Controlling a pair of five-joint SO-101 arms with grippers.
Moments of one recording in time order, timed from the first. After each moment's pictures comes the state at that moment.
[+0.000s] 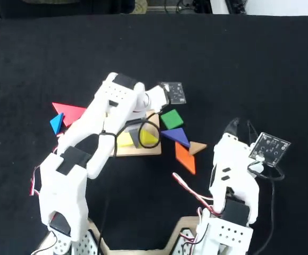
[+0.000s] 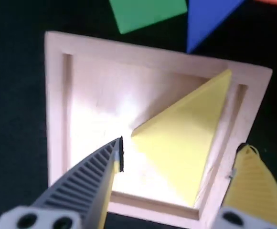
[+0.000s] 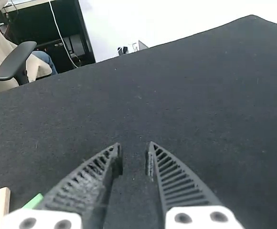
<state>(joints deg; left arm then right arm) 19.2 25.2 -8.3 72.2 -56.3 18.3 -103.8 96.7 33.4 -9.1</state>
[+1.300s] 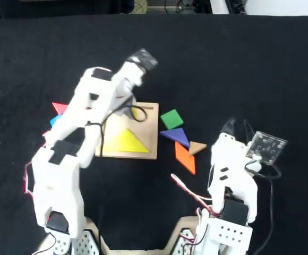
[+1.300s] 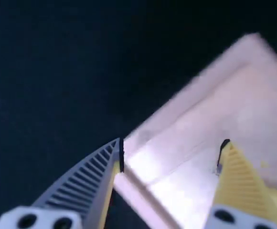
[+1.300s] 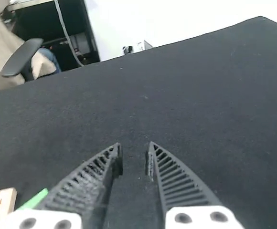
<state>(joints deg) 9.1 28.7 -8.5 58.3 -33.5 15.4 -103.8 96.7 33.4 -6.1</state>
